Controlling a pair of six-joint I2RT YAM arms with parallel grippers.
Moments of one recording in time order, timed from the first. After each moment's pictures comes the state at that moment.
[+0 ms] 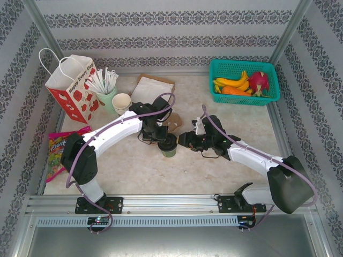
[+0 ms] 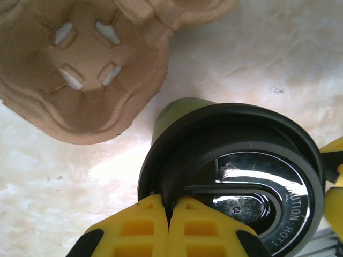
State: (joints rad) left arm -0.69 1.72 1.45 -1.07 0.13 -0.60; right arm 0.54 1.30 0.64 -0.02 -0.61 0.88
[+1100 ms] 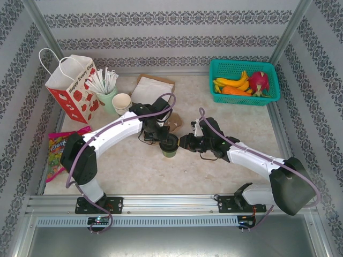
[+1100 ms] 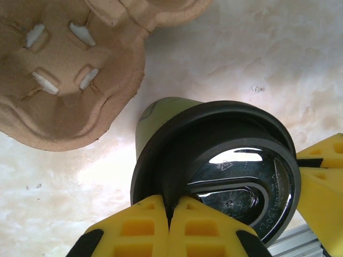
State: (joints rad) left arm -0.69 1.73 1.41 -1.01 0.16 -0.60; right arm 0.59 1.30 0.63 -0.09 -0.48 0.84
